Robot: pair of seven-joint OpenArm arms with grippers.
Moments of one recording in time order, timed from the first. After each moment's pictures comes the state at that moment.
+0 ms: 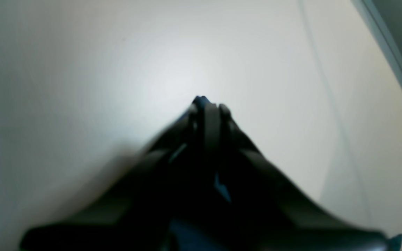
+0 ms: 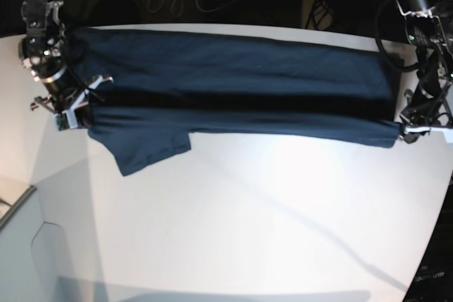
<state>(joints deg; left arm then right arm) 0.6 -15.6 -31.4 69.8 -42.0 -11.1 29.5 -12.6 15.1 14.3 78.8 -1.9 26.0 -7.9</state>
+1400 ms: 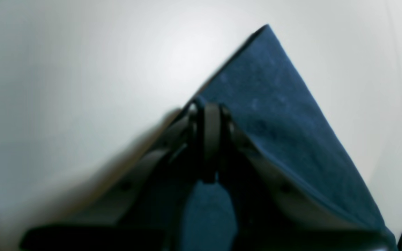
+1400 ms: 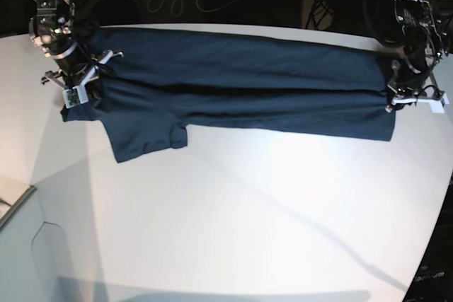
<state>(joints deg) 4.2 -14.3 -31.4 63.0 -41.6 -11.1 28.4 -16.9 12.6 14.2 77.4 -2.4 25.9 -8.1</state>
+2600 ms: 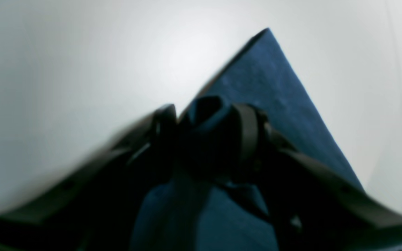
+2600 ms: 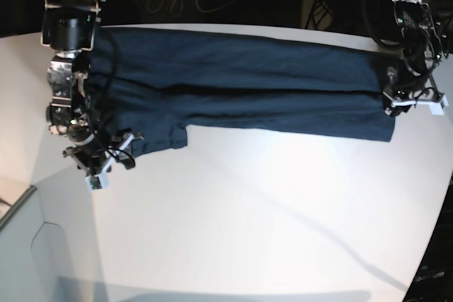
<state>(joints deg) 3.7 -14.1 -31.3 63.0 -41.6 -10.4 28.7 11.1 8.5 11.4 61.0 -2.7 26.0 -21.5</state>
